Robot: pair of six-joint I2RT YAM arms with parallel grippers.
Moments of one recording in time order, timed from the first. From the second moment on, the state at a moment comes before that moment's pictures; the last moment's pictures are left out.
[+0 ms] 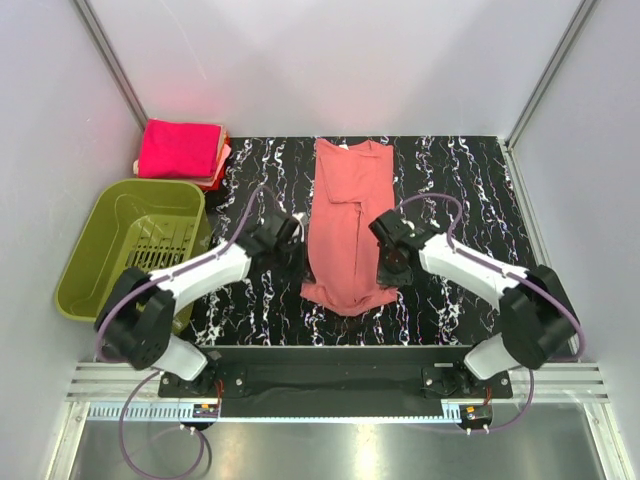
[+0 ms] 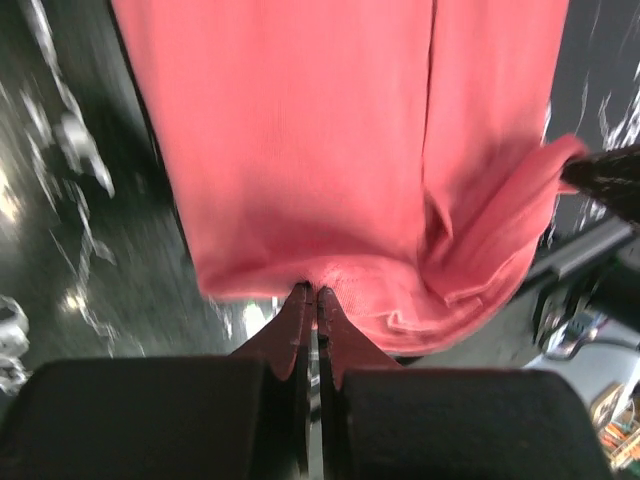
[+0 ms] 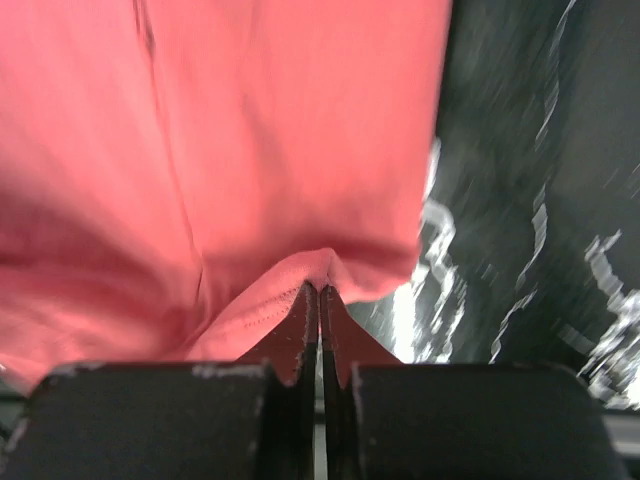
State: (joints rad) left arm -0.66 1.44 0.87 -0.41 0.26 -0.67; right arm 0.65 1.48 0.98 -0.76 0.09 0.76
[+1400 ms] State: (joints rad) left arm -0.34 2.30 1.93 -0.55 0.32 -0.47; right arm 0.23 2.19 1.85 -0.73 -0.06 0.29
